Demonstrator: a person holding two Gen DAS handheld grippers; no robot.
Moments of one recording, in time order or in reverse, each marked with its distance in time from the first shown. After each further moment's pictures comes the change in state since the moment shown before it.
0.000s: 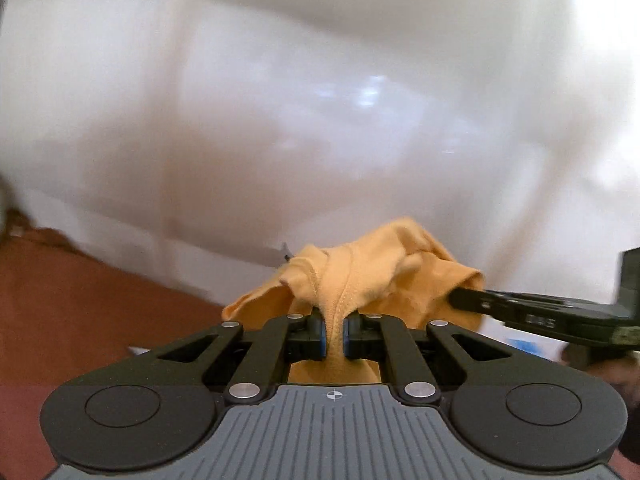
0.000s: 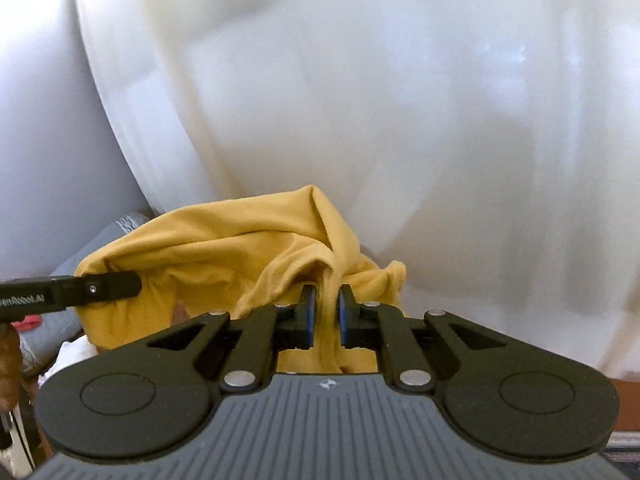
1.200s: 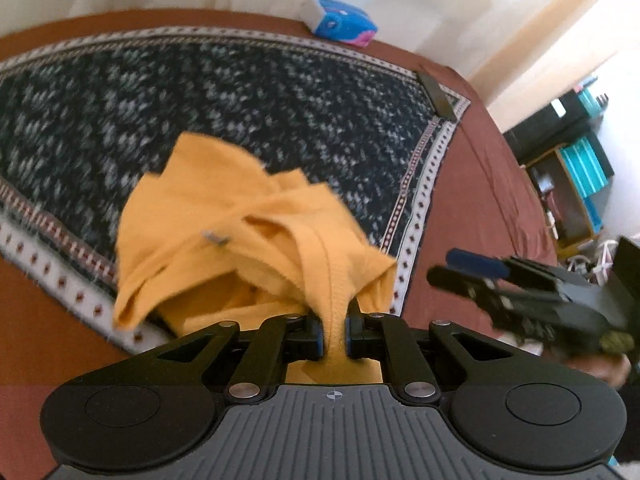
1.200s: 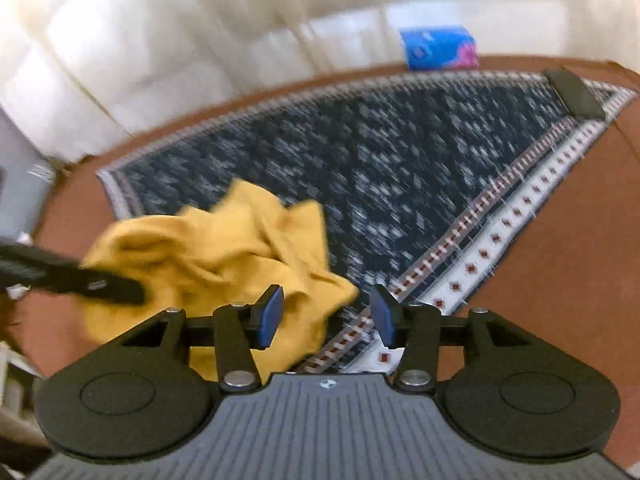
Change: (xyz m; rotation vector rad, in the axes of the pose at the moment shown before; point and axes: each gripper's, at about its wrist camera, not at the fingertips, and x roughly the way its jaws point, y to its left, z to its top) left arm 0.091 -0.274 -0.279 0.130 0.775 -0.243; right arm -0.293 -0.135 -0.333 0.377 0.225 -0.264
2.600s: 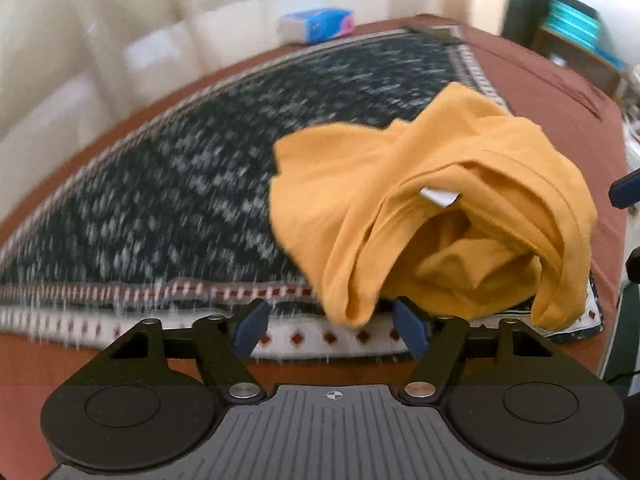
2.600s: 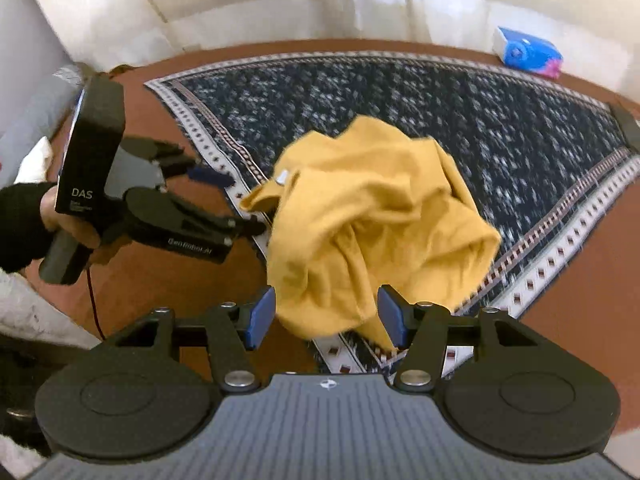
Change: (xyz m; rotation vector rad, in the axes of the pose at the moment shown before) left arm 0.003 0.093 -0.062 0.598 -0.124 0.270; right arm 0.007 0.145 -0.050 -0.184 0.159 -0.072
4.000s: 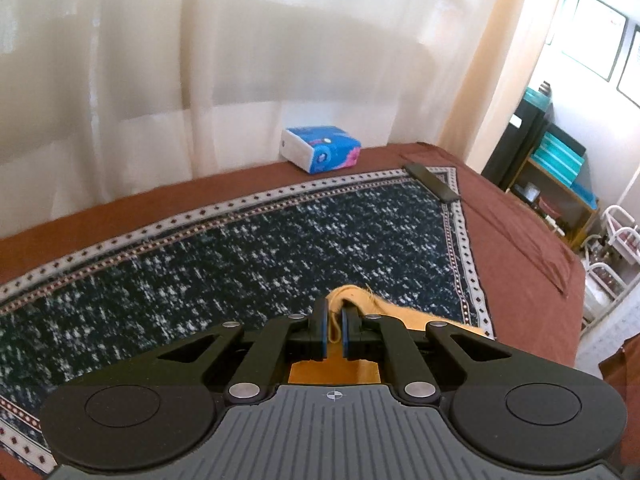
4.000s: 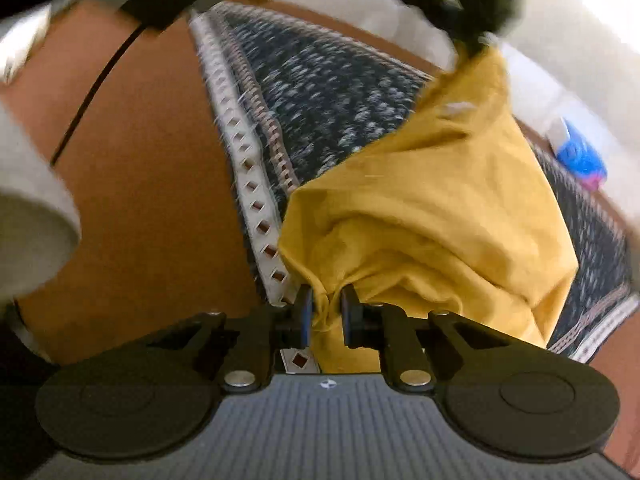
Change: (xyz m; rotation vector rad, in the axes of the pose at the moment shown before) left arm -0.020 0.072 0.131 -0.268 -0.229 -0.163; right arm 0.075 0.063 0.029 -0.332 -0.026 -0.136
